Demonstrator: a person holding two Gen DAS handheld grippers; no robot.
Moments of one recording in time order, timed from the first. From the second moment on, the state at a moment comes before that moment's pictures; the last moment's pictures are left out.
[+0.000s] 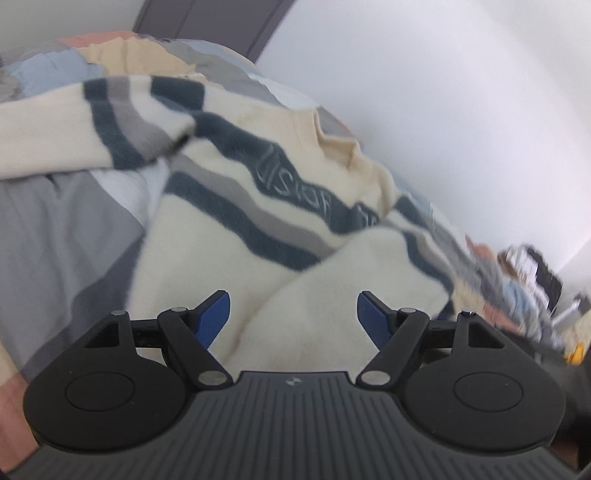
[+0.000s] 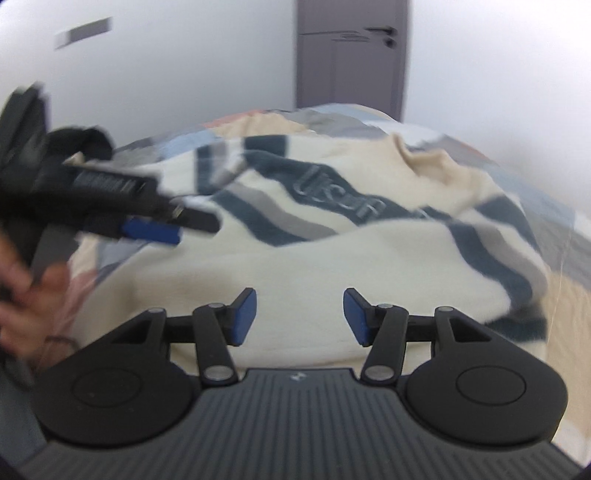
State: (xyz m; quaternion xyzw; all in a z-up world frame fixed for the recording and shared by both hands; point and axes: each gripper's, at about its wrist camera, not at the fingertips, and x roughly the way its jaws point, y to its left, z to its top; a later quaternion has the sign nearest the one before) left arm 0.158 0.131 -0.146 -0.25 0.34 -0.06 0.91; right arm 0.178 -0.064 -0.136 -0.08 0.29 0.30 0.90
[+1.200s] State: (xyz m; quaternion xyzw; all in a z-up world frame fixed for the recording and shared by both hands) left arm 0.158 0.124 -0.146 -0.17 0.36 0.01 0.92; right arm 0.166 -0.047 -0.048 -0.06 0.42 0.14 0.90
